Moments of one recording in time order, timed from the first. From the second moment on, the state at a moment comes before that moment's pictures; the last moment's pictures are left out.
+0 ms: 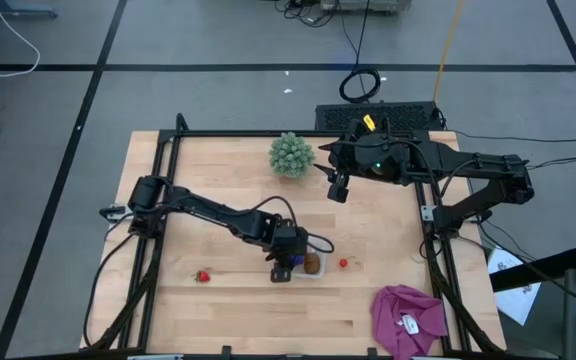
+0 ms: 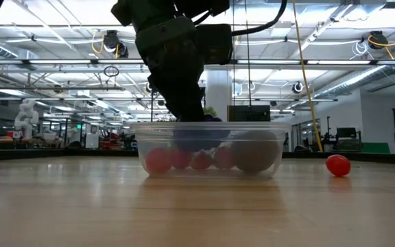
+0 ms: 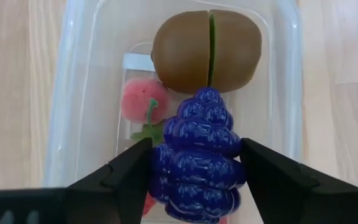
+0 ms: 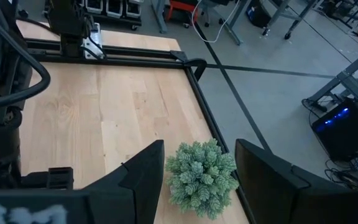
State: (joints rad) left arm -0.18 1.98 1.40 -0.52 0.08 -0.15; right arm 0.00 1.38 1.56 -0.70 0.42 -0.12
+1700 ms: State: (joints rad) left arm -0.58 1.61 1.10 -1.21 -0.13 -0.96; right arm 0.00 1.38 1.56 -0.74 0.41 -0.05
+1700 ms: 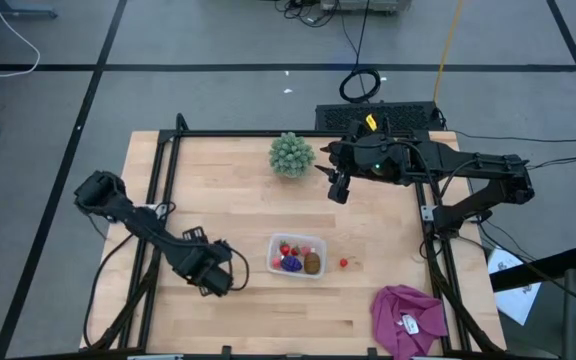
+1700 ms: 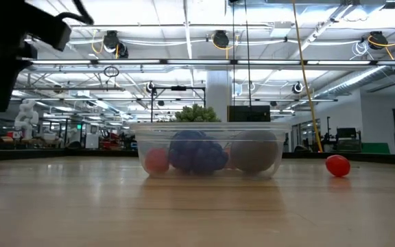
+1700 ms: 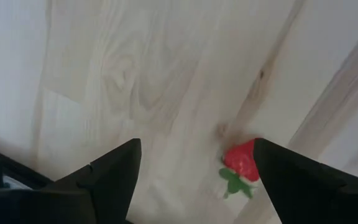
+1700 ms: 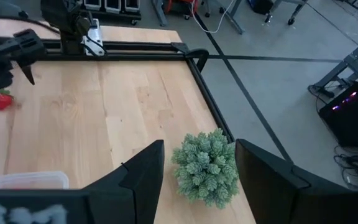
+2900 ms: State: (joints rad) left arm -0.78 1.61 0.95 -0.98 -0.05 -0.63; right arm 0.00 1.38 1.56 -0.62 0.41 0.25
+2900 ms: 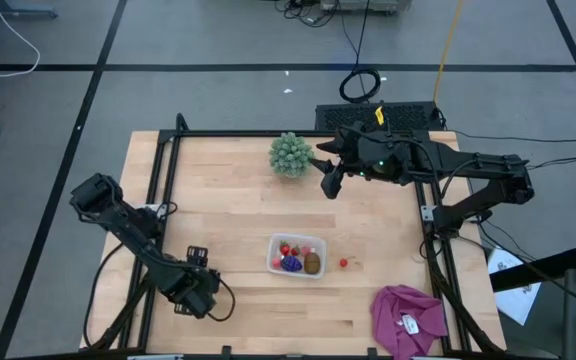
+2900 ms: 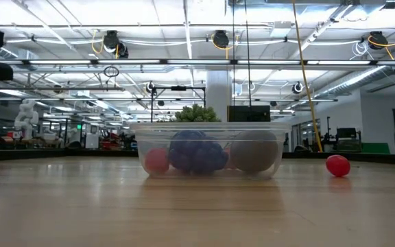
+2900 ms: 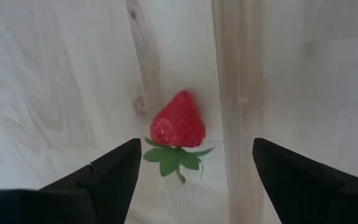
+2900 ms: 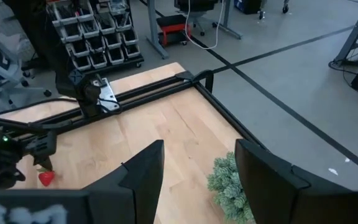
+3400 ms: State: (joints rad) left arm -0.76 1.61 0.92 -0.89 -0.11 -0.58; right arm 0.00 1.38 1.56 -0.62 0.41 0.25
